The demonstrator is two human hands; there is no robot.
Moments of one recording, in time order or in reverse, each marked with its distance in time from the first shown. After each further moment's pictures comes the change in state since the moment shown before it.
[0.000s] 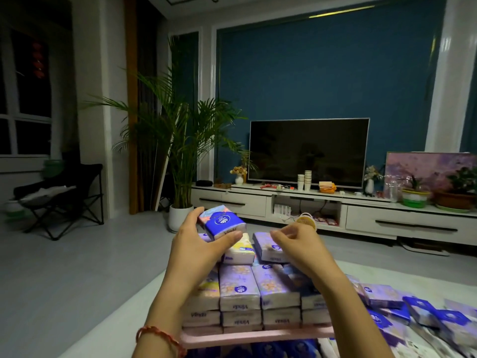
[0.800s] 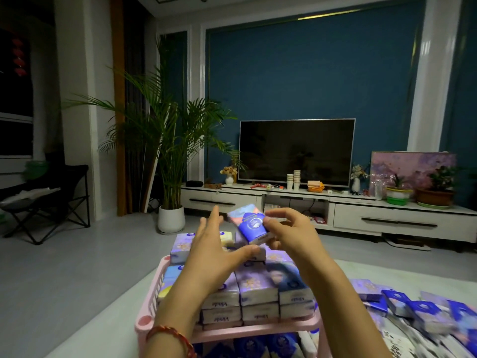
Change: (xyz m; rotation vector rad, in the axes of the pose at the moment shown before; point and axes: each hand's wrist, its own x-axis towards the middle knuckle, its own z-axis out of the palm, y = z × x) left_hand -0.014 0.014 0.037 0.239 -0.167 0.073; right_hand -0.017 -0.022 -0.023 0.564 0.005 0.032
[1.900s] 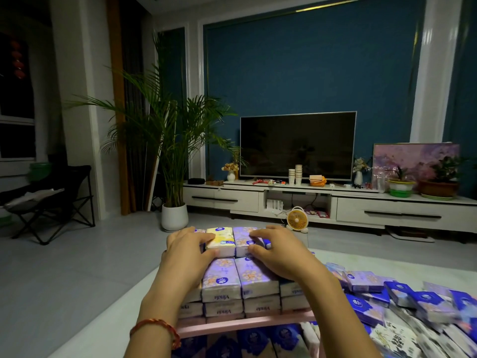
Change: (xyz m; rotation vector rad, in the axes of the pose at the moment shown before) left_hand 0.010 -0.033 -0.019 0.434 0.002 -0.084; right_hand 0.004 0.028 0.000 -1.026 -0.258 -0.171
